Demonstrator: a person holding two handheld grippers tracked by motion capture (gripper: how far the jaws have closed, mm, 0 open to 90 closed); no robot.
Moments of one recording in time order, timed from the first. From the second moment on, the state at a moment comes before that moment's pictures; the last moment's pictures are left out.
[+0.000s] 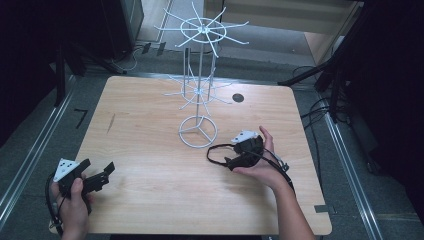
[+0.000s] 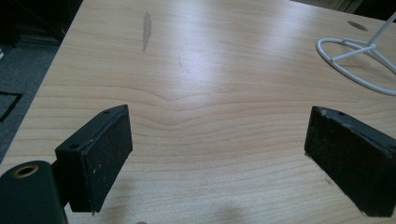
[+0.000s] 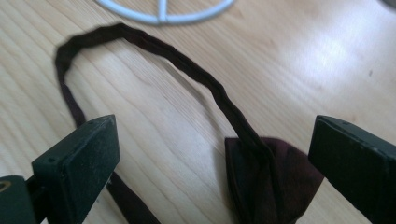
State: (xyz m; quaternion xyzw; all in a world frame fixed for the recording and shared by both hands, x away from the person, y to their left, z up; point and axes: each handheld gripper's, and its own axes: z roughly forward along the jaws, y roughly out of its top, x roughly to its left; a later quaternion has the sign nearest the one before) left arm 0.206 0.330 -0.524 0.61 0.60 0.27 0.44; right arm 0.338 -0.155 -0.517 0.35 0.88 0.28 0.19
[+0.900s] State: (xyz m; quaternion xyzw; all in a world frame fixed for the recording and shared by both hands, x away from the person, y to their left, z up) left arm 0.206 0.330 -0.524 0.61 0.60 0.27 0.44; right arm 0.331 -0.157 -0.524 0.33 0.89 0.29 0.11
